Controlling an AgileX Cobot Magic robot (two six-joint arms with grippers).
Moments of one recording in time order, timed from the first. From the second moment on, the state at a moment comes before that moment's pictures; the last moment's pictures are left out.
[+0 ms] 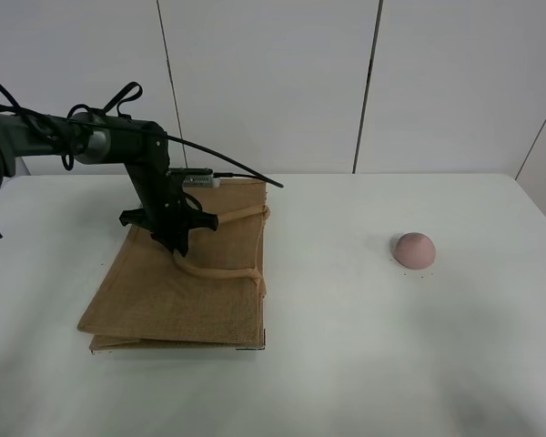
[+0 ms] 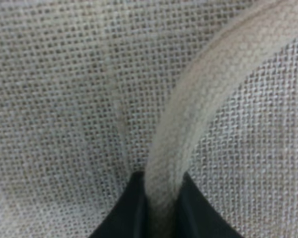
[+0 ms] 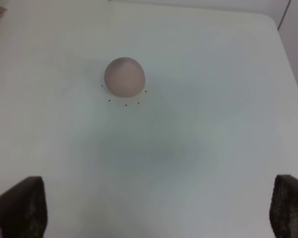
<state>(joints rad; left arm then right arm) -0.29 2.29 -1.67 0.01 0.82 -0.14 0.04 0.00 -0.50 0.01 1.03 -0.04</state>
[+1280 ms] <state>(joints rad) -0.29 1.89 -2.08 -0.02 1.17 -0.06 0.04 0.00 -0.50 0.01 1.03 -0.04</state>
